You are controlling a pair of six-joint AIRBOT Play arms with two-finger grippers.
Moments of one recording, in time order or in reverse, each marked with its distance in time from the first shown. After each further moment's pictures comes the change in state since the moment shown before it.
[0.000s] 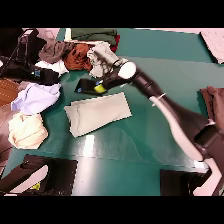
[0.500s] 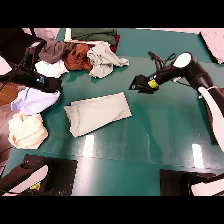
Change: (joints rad) left arm 0.000 -0.023 -0.065 -0.001 -0.031 -0.060; right arm -0.404 0.173 -0.363 -0.146 0.200 -0.103
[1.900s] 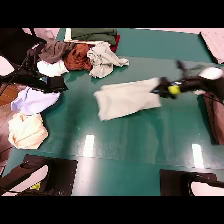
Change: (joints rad) left arm 0.000 -0.009 -0.016 -0.058 0.026 -0.090; right arm -0.264 0.280 -0.417 0.170 -0.098 -0.066
